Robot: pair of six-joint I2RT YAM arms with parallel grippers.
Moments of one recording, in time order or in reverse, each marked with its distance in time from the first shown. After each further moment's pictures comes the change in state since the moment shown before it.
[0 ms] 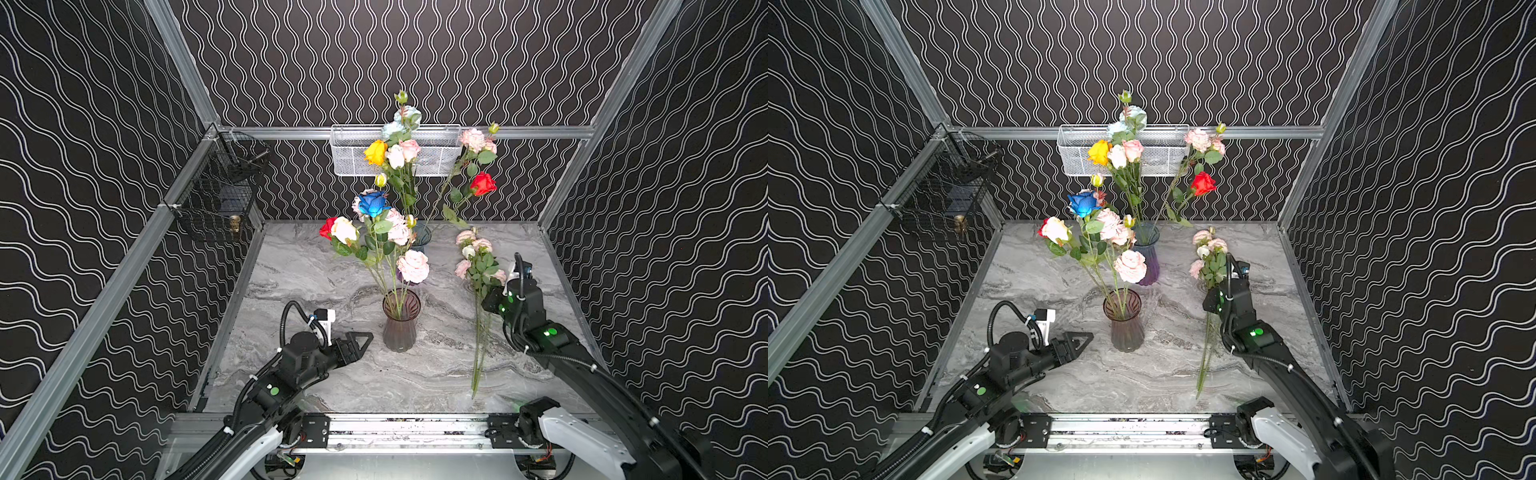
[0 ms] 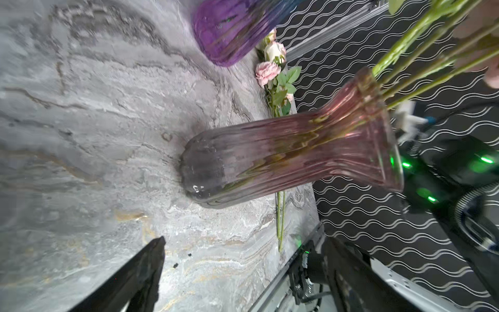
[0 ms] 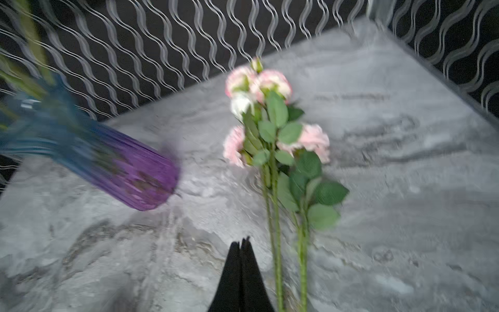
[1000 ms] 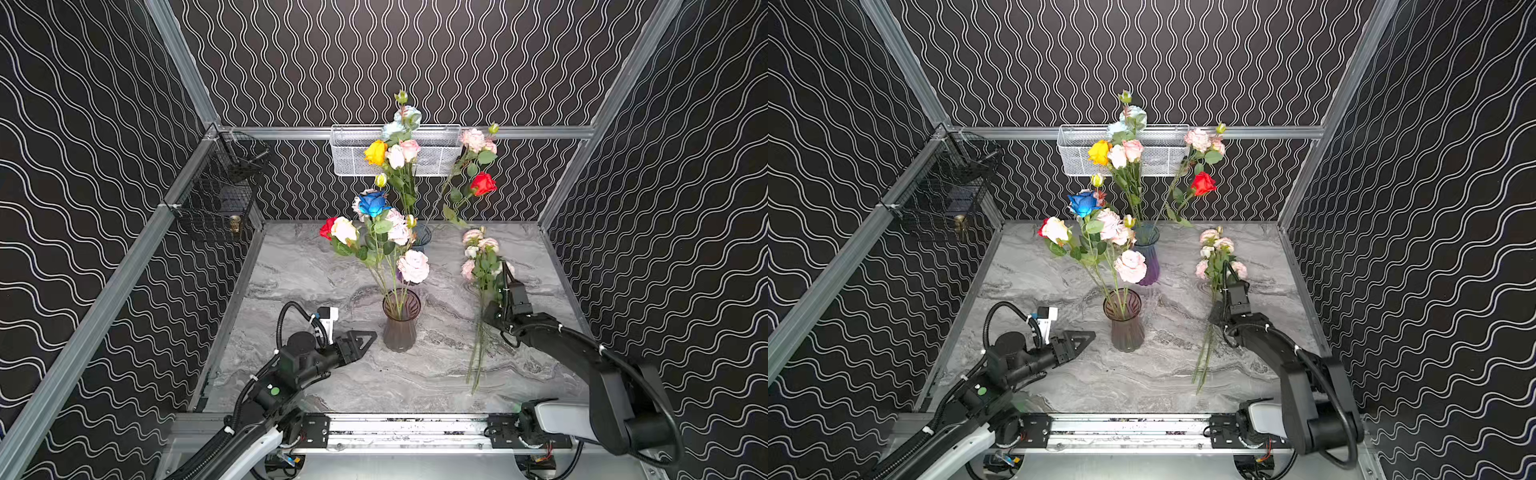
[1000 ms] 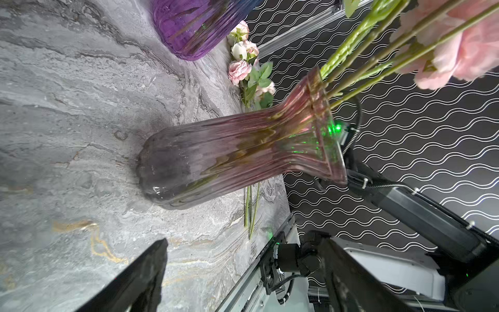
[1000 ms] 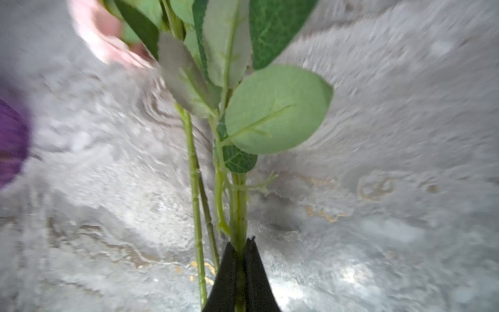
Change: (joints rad) left arm -0.001 -0.024 0.013 0.058 0.071 -0.051; right arm -0.131 0.260 -0.056 0.013 -0.087 0.048
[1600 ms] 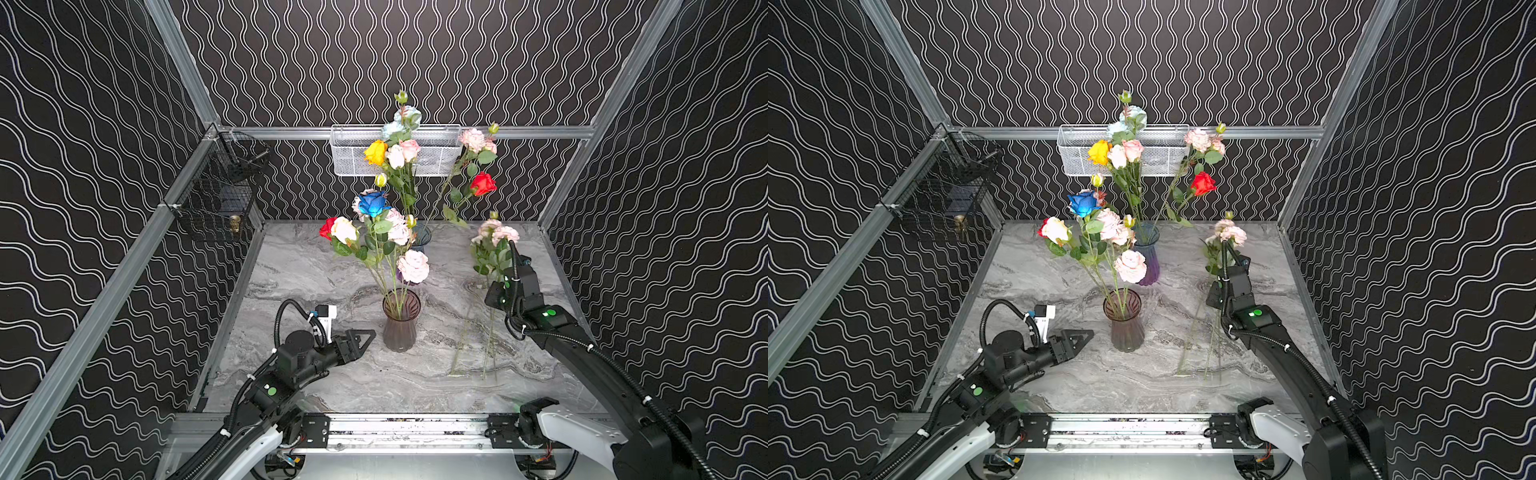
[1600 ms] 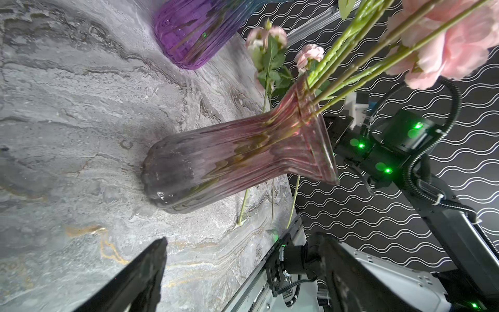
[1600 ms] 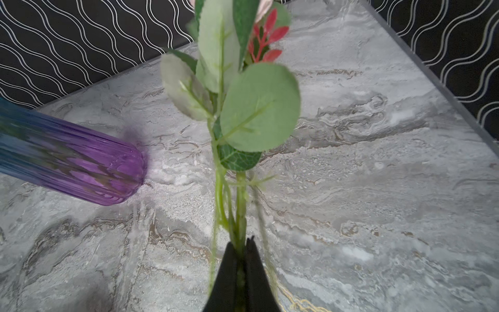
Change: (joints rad) left arm 0.000 -0.012 0.032 -0.054 -0.026 0.047; right arm 0.143 -0.198 0.219 -0.217 0.164 -0.071
